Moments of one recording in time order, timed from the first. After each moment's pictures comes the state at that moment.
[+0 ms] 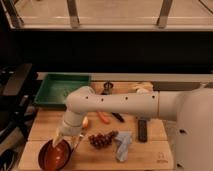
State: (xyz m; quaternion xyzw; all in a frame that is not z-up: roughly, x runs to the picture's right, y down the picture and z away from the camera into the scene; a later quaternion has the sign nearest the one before) arm -0.187 0.240 0.659 -0.50 0.16 0.60 0.60
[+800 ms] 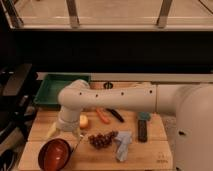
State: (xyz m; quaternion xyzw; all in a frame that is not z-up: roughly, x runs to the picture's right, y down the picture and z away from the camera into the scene) arm -0.184 0.223 0.659 -0.47 0.17 0.61 0.62
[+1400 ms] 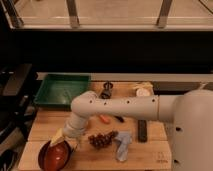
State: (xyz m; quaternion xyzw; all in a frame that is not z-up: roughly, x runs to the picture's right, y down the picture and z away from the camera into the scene) arm -0.181 0.266 0.695 -0.52 0.16 0.61 0.57
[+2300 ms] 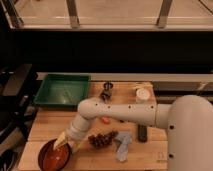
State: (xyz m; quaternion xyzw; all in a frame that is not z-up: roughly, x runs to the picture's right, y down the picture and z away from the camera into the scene) arm -0.189 0.283 0.714 -0.58 0.15 0.60 0.54
